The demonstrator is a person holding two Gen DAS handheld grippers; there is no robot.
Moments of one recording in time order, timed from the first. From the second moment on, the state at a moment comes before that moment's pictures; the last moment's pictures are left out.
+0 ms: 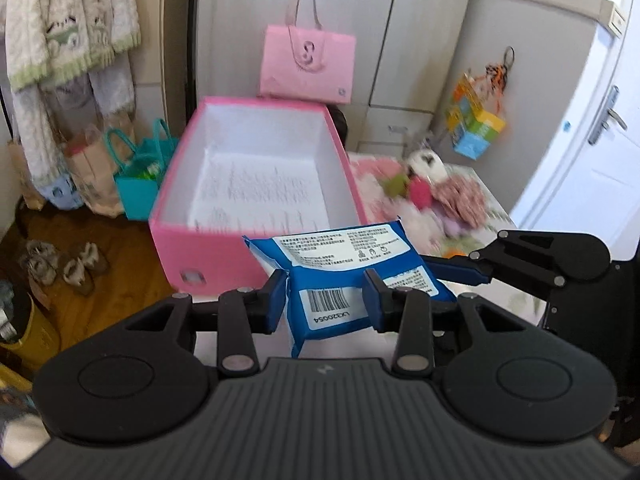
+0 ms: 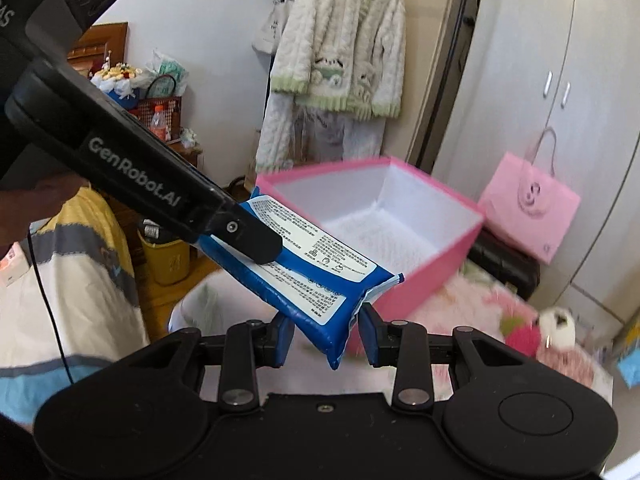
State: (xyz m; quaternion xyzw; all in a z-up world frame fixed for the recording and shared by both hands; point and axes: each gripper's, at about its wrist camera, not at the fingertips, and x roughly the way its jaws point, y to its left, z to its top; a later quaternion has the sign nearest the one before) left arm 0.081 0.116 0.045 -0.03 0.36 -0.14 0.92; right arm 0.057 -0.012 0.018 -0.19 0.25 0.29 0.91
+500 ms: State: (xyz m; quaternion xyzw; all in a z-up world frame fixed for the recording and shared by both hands) left arm 0.221 0.112 0.061 -0.04 0.32 -0.12 0.94; right arm 0.194 -0.013 0.048 -0.20 0.24 0.27 0.91
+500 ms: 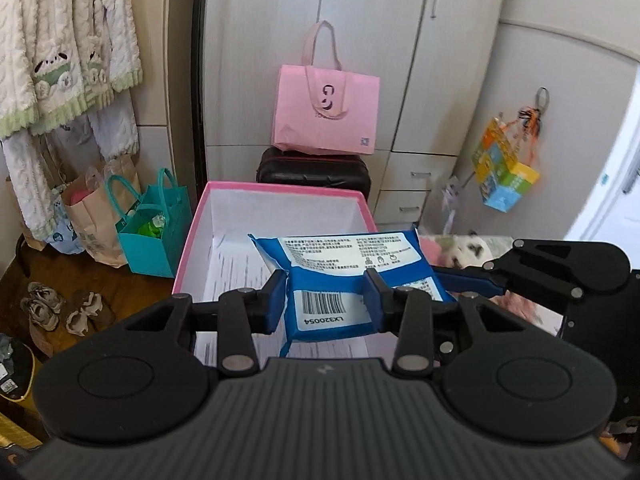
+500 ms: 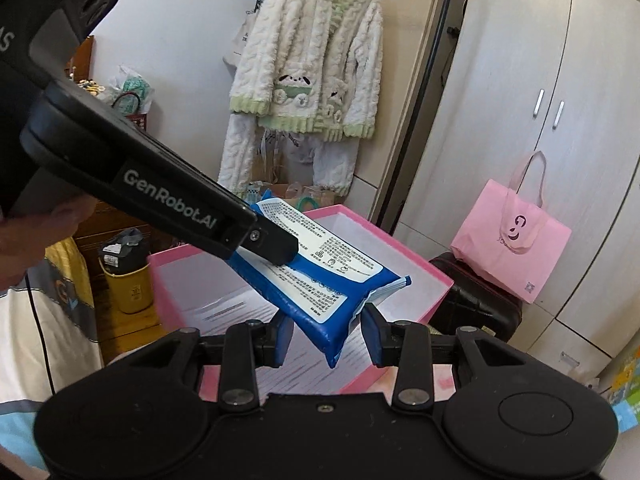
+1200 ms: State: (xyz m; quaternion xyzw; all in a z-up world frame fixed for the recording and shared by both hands) left arm 0.352 0.113 -0.012 -0.05 0.40 -0.08 0.91; right arm 0.333 0.030 -0.014 -0.22 0.37 0.28 0.86
